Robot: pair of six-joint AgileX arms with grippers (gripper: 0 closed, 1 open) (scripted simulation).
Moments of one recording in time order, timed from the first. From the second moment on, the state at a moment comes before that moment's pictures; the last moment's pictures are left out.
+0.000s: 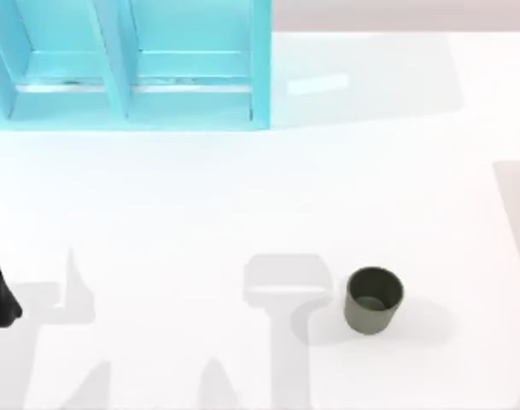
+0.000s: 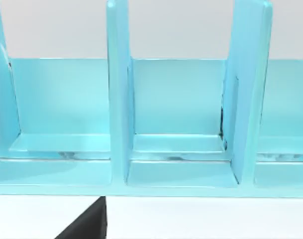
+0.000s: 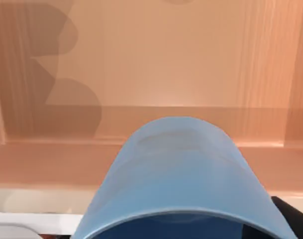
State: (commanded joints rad) left arm 0.00 0.00 0.00 0.00 0.00 0.00; right arm -0.74 1.62 1.43 -1.42 -0.05 -0.72
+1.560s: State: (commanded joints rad) left arm 0.00 0.00 0.00 0.00 0.00 0.00; right arm -0.71 1.61 1.17 -1.16 -0.05 -0.69
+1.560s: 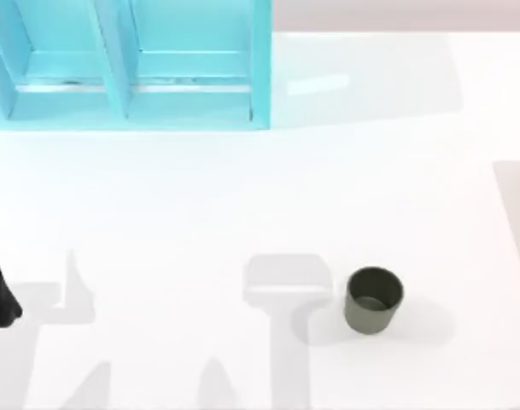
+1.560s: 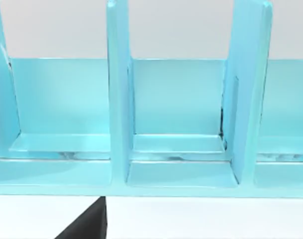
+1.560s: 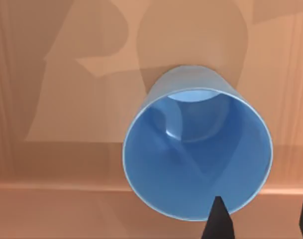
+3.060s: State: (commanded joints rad) left arm 0.00 0.00 0.00 0.00 0.00 0.00; right arm -0.72 1.61 1.53 -1.52 -0.05 -0.69
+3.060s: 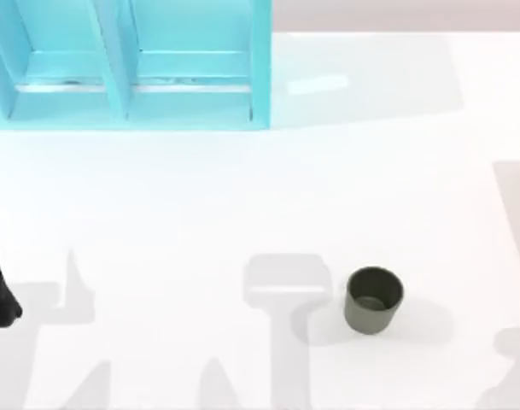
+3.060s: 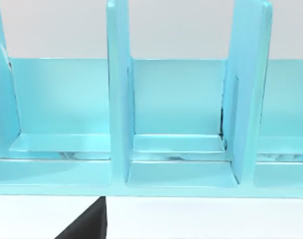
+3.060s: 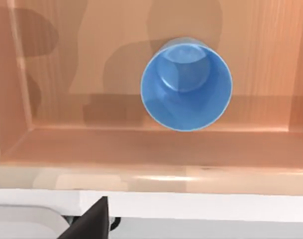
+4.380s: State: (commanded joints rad) left arm 0.00 0.00 0.00 0.00 0.00 0.00; right arm 0.28 1.78 1.52 -1.37 -0.01 0.30
